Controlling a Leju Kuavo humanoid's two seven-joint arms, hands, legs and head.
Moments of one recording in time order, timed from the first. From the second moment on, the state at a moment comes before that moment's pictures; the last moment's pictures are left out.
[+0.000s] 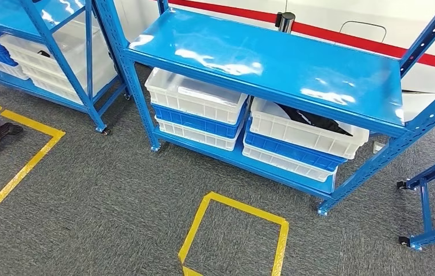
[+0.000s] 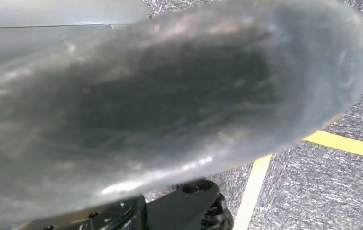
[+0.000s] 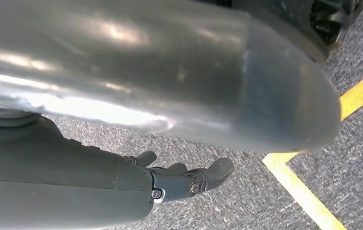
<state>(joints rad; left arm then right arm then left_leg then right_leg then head) -0.07 -0.11 1.07 -0.20 -1.17 0.16 -0.43 -0.04 0.12 0.02 -0.18 0.38 -0.21 0.05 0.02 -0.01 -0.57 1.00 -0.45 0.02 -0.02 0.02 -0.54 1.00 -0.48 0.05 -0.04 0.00</state>
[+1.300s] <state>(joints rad) -0.07 -0.11 1.07 -0.20 -1.18 0.16 -0.43 -0.03 0.11 0.02 -0.18 0.39 -0.21 0.05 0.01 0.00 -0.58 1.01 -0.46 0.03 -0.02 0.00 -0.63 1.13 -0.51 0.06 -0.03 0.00</state>
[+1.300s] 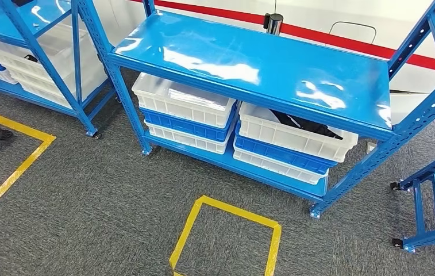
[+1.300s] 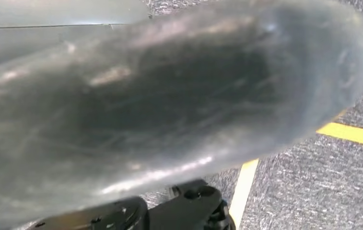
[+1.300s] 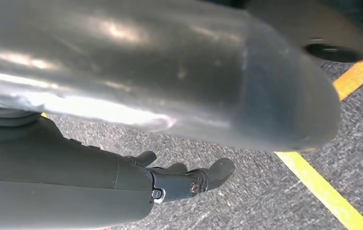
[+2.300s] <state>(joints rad) -0.07 -0.11 1.07 -0.20 -1.18 0.16 -0.43 -0.03 0.11 0.02 -0.18 0.40 -0.21 0.06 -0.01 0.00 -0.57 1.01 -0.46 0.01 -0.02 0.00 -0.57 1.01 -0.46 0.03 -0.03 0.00</state>
